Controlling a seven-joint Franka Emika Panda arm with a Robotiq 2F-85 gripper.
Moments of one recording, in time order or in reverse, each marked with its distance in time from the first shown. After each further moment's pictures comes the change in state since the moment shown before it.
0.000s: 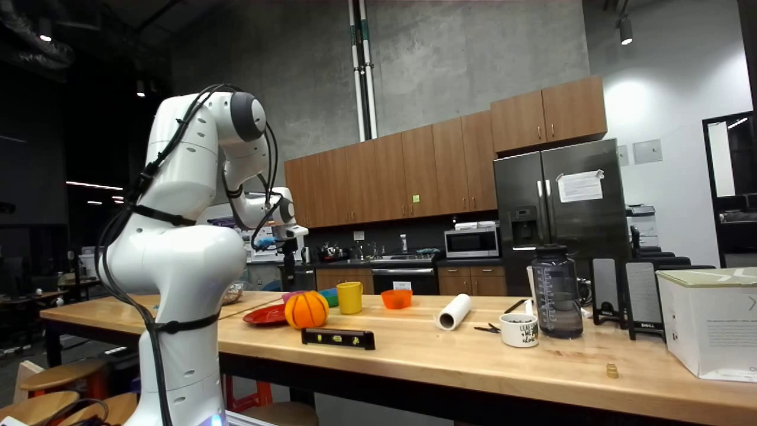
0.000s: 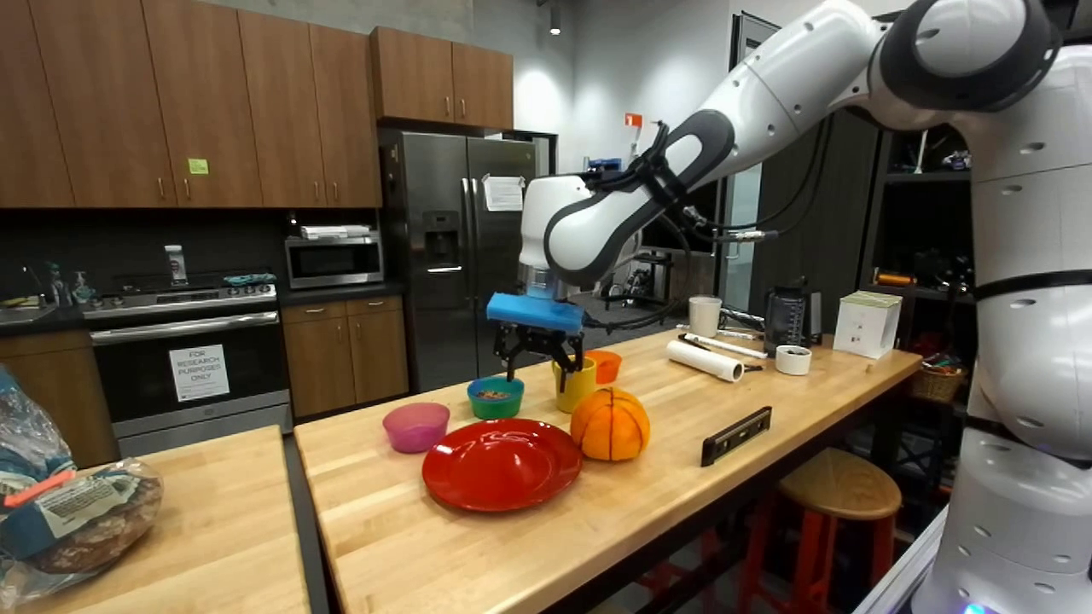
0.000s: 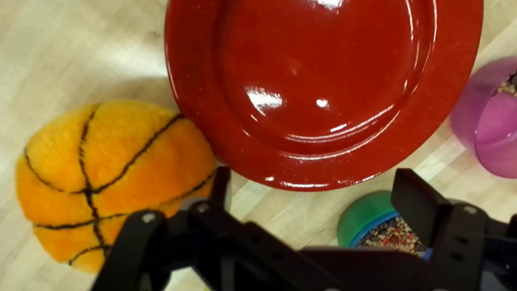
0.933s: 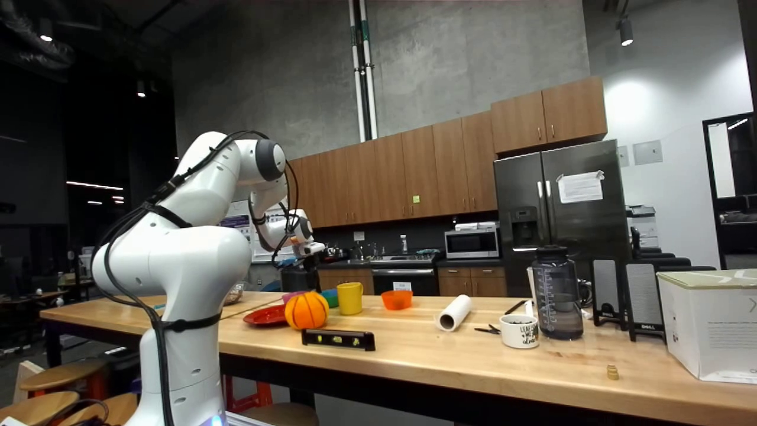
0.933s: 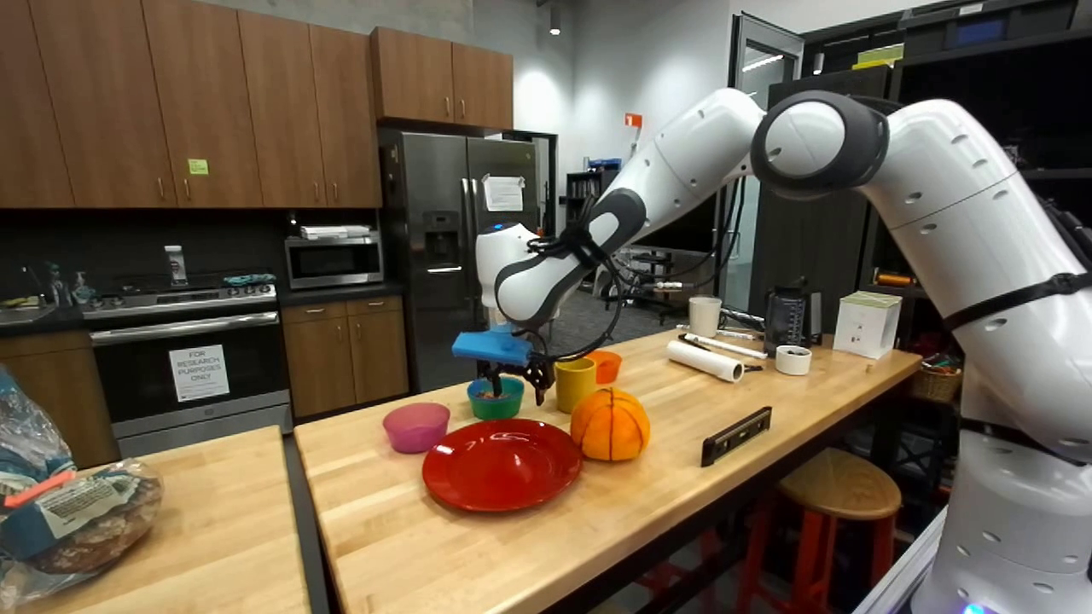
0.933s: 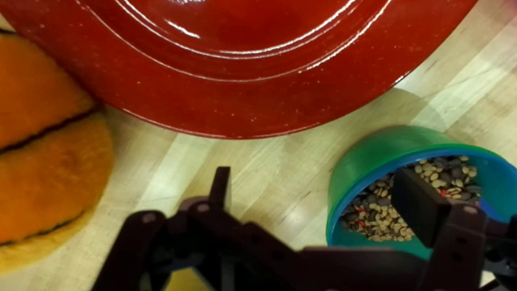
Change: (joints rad) arm 0.155 0.375 -0.212 0.412 -0.153 -0.128 0.201
